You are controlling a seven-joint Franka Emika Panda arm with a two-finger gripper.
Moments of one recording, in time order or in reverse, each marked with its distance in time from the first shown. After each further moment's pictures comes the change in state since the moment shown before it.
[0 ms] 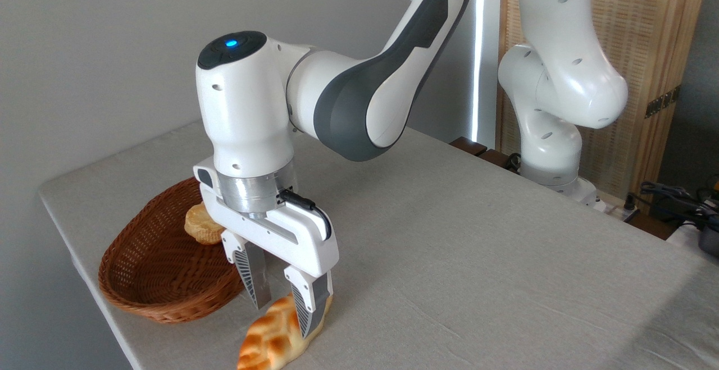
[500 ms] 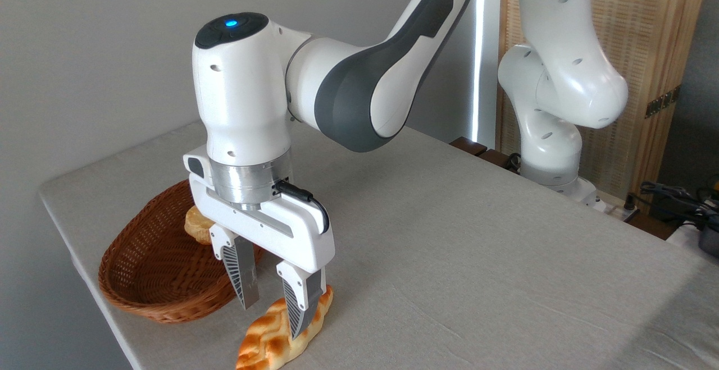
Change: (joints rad) arm 0.004 0.002 0.015 0.043 -0.014 0.000 0.000
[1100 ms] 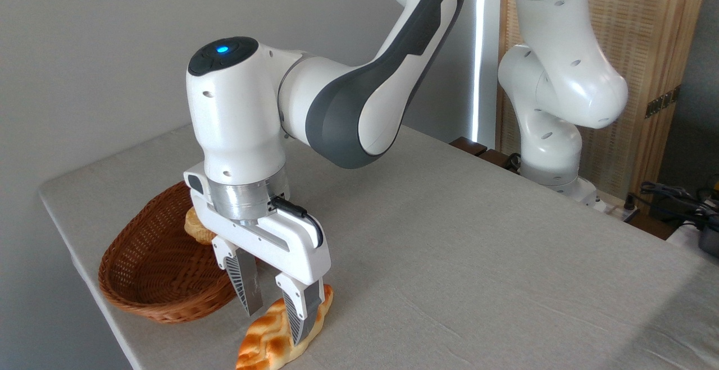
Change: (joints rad) arm -0.003 0.037 -0.013 -0.001 0.002 0.000 0.000
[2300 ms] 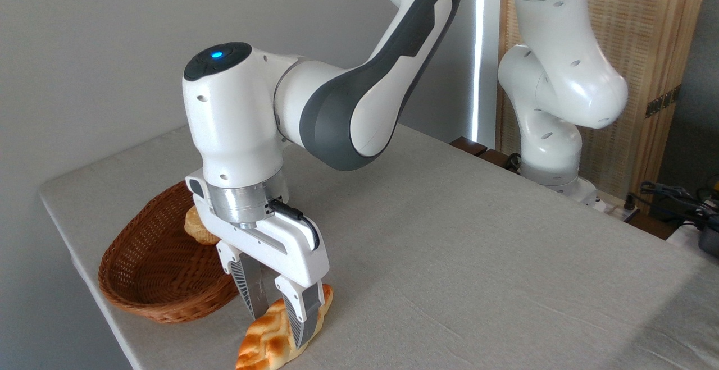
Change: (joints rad) arm -0.001 0.009 -0.008 -0.002 0.043 -0.001 0.001
